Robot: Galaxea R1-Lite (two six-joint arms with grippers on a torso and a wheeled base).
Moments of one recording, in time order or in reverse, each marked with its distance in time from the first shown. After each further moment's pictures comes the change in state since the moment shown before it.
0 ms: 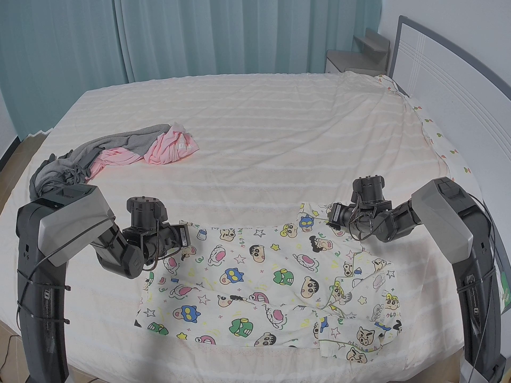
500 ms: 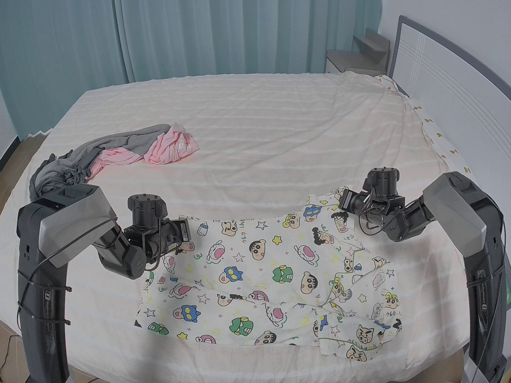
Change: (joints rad) left arm -0.009 -0.001 -0.001 -0.071 0.100 0.005; right arm -0.039 -0.079 0.133 -0.244 0.007 0.008
